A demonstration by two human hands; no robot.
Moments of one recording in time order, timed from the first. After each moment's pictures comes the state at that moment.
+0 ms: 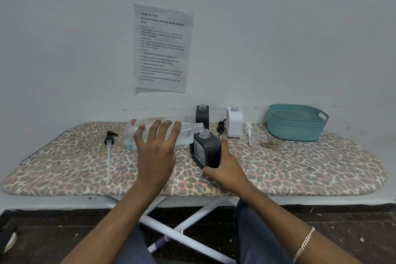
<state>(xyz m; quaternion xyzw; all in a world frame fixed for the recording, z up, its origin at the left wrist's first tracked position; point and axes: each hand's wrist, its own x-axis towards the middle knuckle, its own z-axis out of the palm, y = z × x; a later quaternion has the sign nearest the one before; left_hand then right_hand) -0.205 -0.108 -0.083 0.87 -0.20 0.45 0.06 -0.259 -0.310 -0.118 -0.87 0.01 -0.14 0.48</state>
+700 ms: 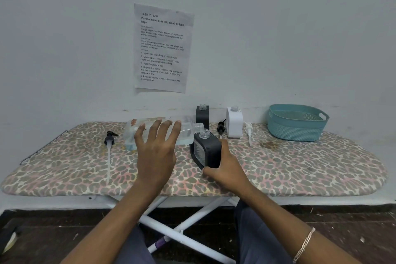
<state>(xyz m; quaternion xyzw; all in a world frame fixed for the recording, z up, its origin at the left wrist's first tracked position) -0.204 -0.108 -0.083 0.87 -0.21 0.45 0.06 -0.259 -0.311 -0.118 -0.86 0.00 -0.14 0.49</state>
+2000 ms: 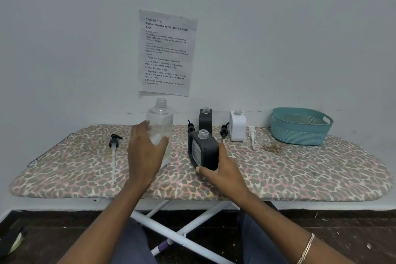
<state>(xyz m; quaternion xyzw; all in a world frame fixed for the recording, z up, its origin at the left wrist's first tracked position) -0.189 -0.084 -0.067 0.84 -0.09 0.32 0.43 -0.263 -0.293 -0.115 -0.84 -0.01 -0.17 0.52</state>
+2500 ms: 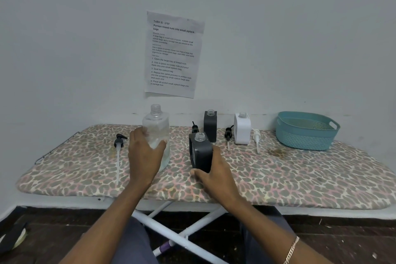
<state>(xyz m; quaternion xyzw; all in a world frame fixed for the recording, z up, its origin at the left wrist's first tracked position) -0.171 -0.070 -0.084 0.83 -0.05 0.31 0.46 -0.245 -0.266 -0.128 -0.84 -0.01 -0.21 0.50</state>
